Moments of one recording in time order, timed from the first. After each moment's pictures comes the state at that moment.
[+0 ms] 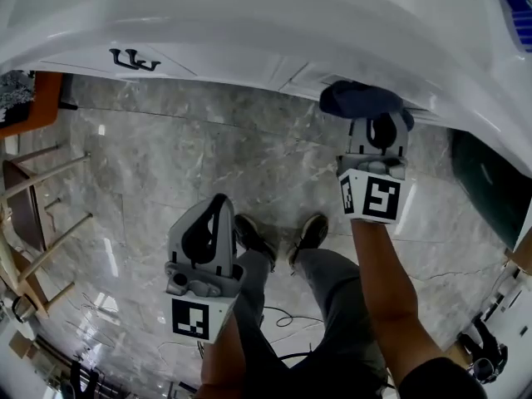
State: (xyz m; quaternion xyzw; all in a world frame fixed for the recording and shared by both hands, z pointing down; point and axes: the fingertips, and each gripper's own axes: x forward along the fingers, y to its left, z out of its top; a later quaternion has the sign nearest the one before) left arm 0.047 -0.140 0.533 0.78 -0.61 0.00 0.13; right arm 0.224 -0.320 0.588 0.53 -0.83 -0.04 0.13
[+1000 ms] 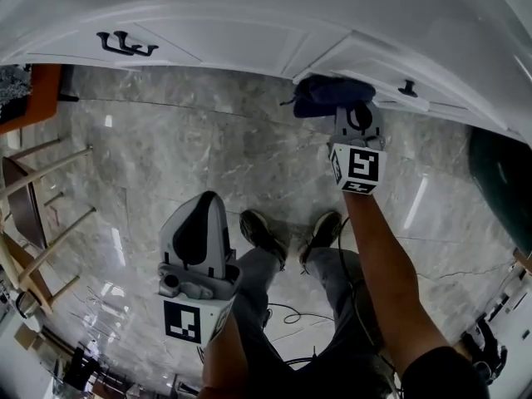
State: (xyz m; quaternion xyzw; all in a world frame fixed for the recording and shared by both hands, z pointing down) left arm 0.020 -0.136 0.570 0.76 -0.63 0.00 0.15; right arm 0.209 -0.315 0.758 0.50 -0.84 0.04 0.19
